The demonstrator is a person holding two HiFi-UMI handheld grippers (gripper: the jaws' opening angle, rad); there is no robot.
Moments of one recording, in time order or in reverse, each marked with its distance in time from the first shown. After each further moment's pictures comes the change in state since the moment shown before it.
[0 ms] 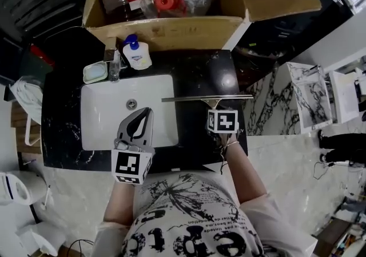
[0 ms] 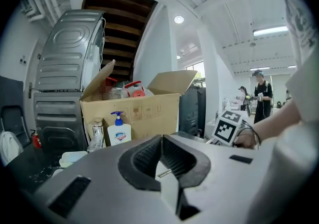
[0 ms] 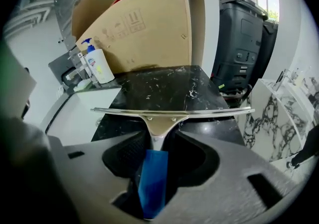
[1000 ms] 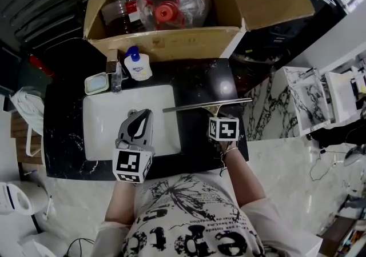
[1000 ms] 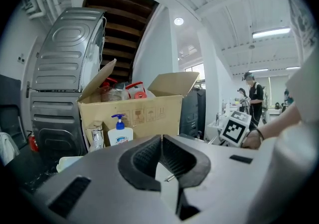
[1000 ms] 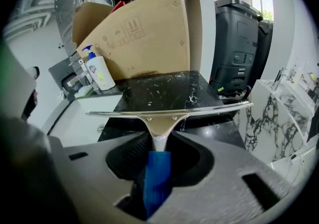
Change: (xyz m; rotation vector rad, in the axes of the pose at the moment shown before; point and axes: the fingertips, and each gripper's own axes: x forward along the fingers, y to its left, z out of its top) left arm 0.015 0.019 0.009 -0.005 -0.021 -0.023; right arm -0.007 0.003 0.009 0.030 -0.061 0.005
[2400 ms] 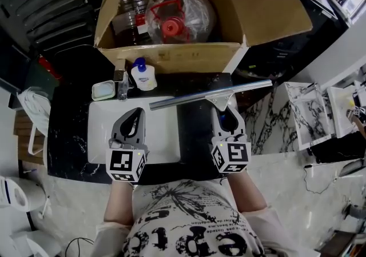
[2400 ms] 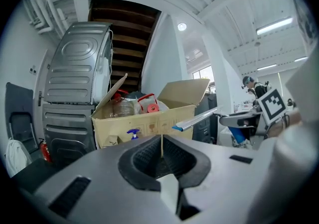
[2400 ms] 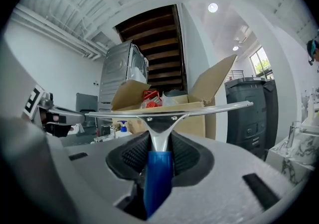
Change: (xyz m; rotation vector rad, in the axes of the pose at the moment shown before) left arm -0.009 0.034 0.040 0.019 -0.078 0.130; right arm -0.160 0.056 0.140 -0.189 -0.856 0.110
